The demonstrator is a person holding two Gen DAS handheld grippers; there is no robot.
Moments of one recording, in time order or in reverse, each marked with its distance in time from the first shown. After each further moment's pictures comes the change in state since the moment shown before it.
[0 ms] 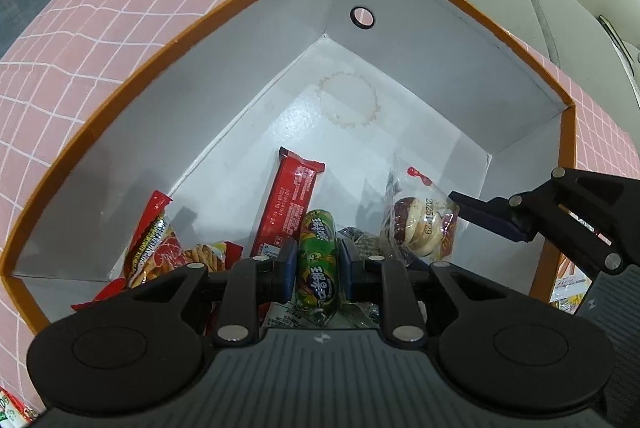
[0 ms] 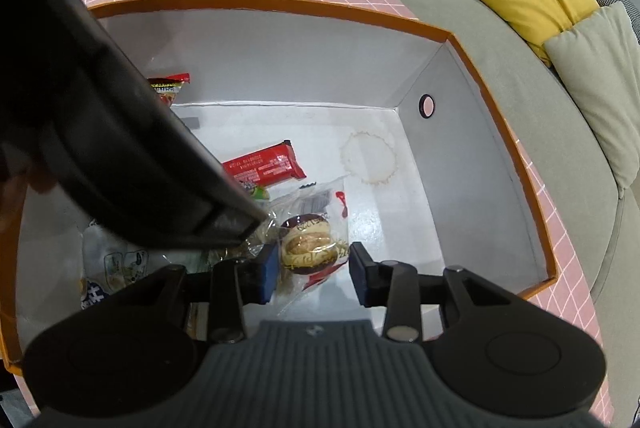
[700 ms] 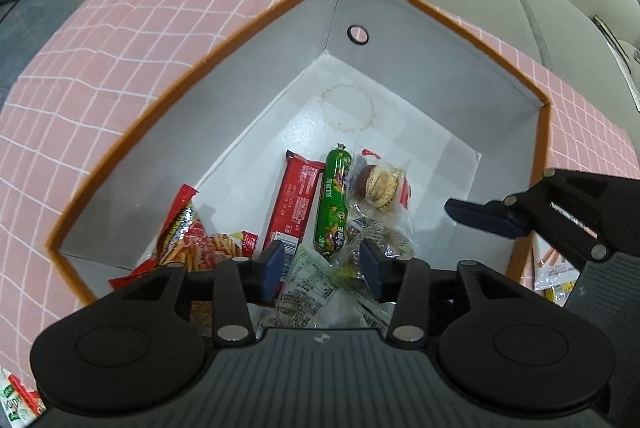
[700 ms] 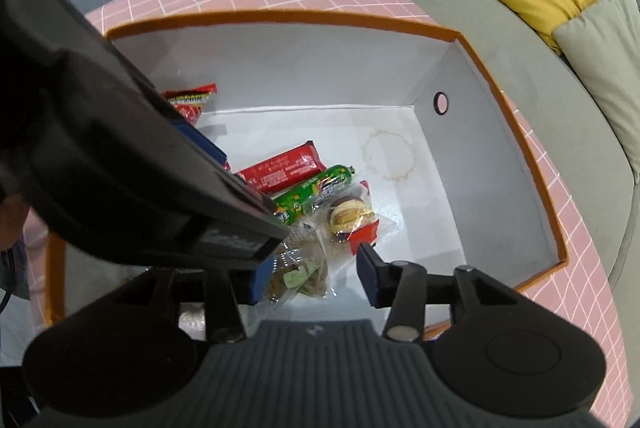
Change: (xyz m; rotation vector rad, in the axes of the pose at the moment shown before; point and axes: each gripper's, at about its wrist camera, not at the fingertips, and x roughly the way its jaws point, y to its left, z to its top) left arm -0.034 -0.003 -0.010 0.029 -0.047 0.030; right arm -0.028 0.011 -0.003 0.071 -0.013 0.069
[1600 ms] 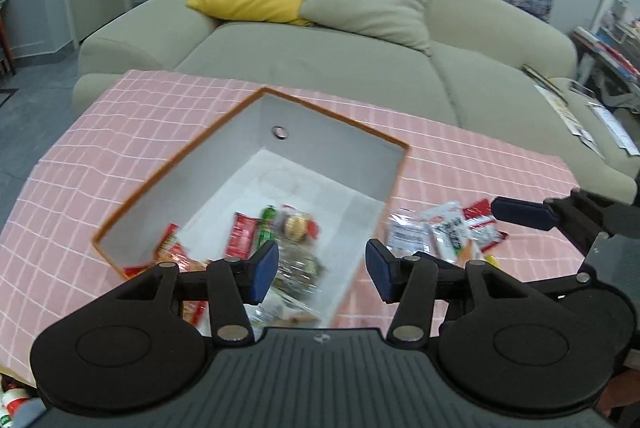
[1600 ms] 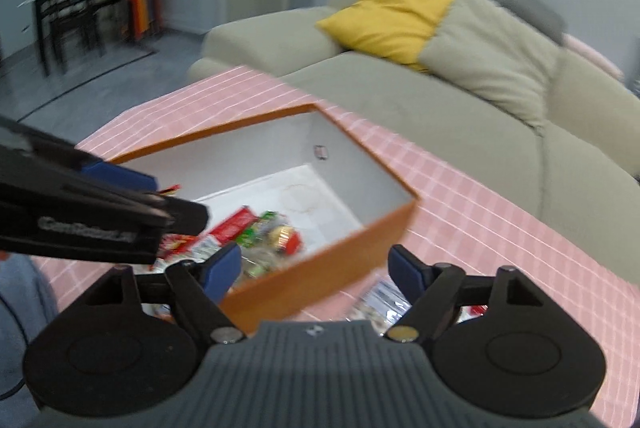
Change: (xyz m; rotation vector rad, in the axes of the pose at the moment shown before) left arm -0.109 -0.061 -0.076 0.115 -0.350 -0.060; right arm -0.128 -0.013 -0.102 0.372 -0.316 -0.200
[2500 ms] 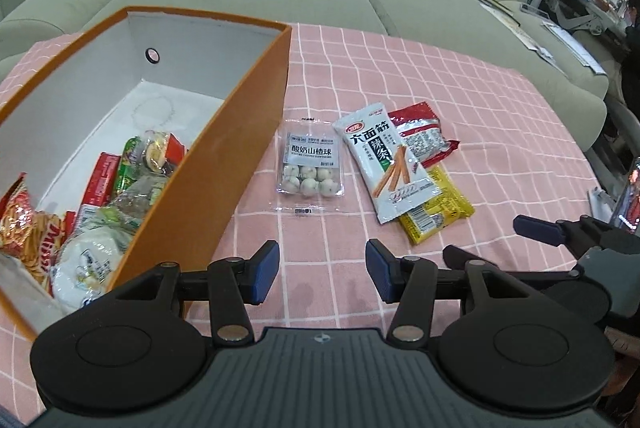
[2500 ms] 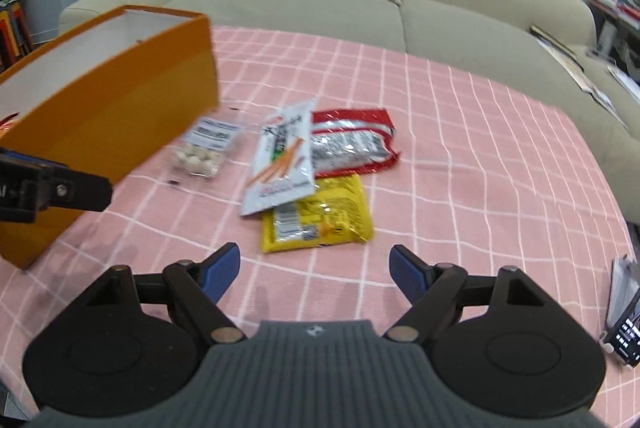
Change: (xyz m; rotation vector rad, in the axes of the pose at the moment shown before) left arm 0.088 -0.078 -0.059 0.131 0.138 -0.113; right arm 0.028 -0.094 -0.146 0.295 0.155 -0.246
